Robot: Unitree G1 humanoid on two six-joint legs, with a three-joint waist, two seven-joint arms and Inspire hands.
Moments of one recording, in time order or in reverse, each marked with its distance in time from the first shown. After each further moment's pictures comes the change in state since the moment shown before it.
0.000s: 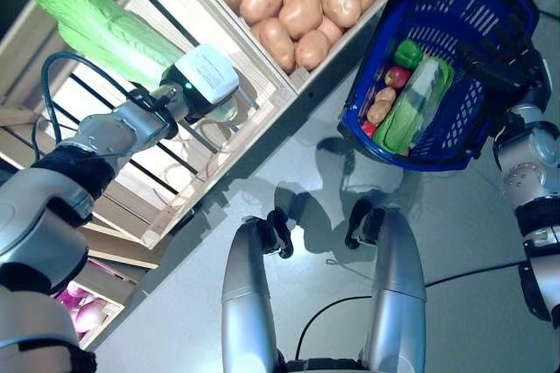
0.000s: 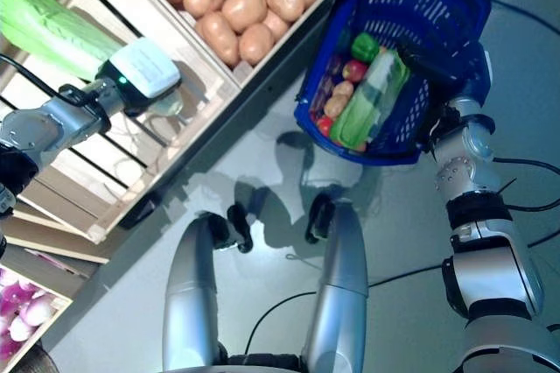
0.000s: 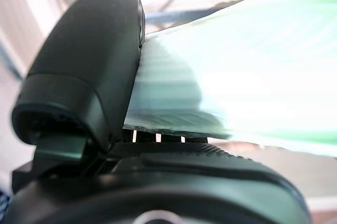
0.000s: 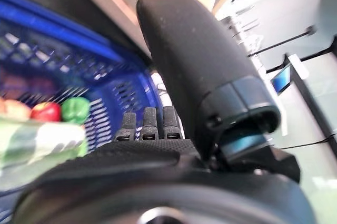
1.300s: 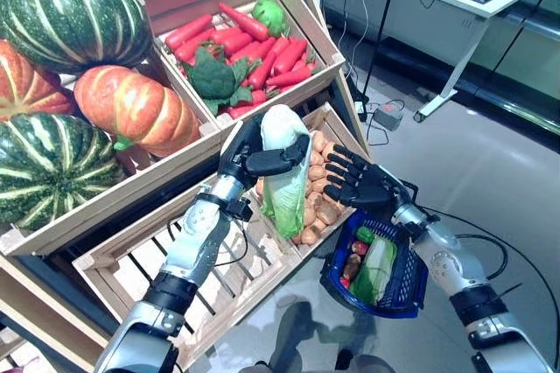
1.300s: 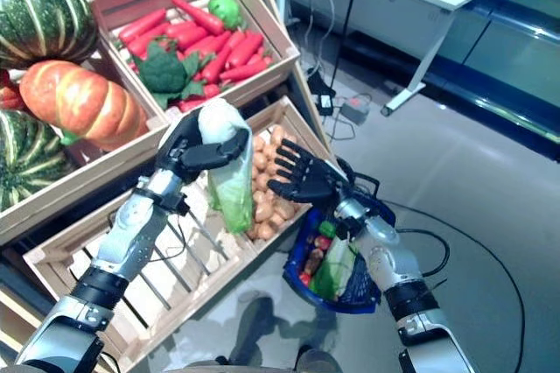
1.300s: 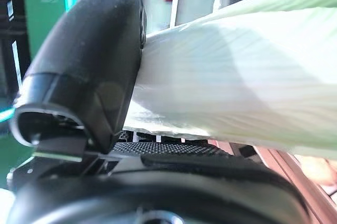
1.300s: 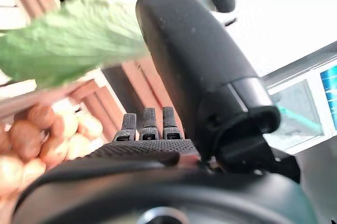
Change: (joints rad) left arm 0.801 -0.575 0.816 -0.522 -1.573 0.042 -0.442; right arm 0.546 0.352 -0.034 -0.506 -0.324 0.302 0.368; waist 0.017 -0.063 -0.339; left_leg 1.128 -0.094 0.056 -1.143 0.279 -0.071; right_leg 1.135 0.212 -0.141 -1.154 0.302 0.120
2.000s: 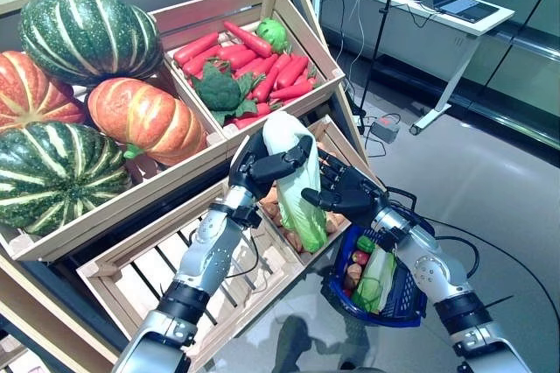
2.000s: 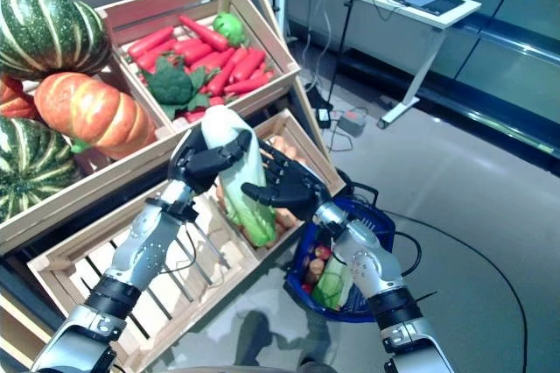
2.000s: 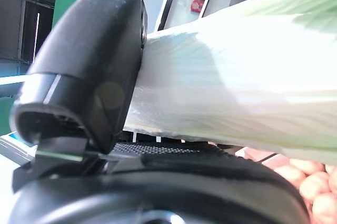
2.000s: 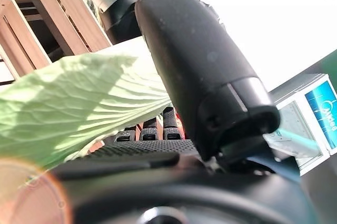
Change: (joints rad) left arm 0.042 -0.079 0.003 -0.012 -0.156 0.051 -0.046; right arm 0.012 0.067 0.001 -0.082 0.039 0.087 0.039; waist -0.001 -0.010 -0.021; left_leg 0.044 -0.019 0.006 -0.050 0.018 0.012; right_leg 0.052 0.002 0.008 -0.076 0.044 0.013
